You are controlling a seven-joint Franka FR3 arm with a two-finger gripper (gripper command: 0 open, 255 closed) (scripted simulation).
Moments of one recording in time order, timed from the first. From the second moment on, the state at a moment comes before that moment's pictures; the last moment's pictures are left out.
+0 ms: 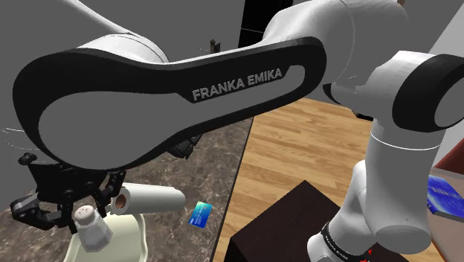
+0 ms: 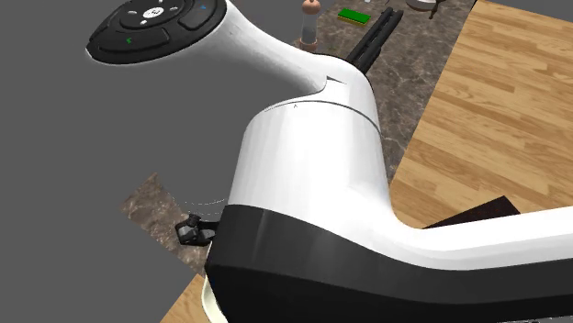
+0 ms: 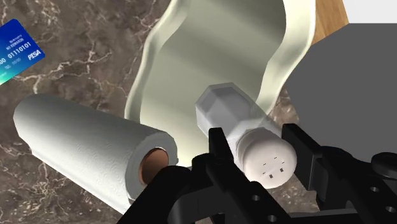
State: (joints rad) arm 0.58 0.34 0.55 -1.53 -0.15 1.88 0.97
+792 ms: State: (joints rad) arm 0.57 0.35 0.55 -1.60 -0.16 1.97 0.98
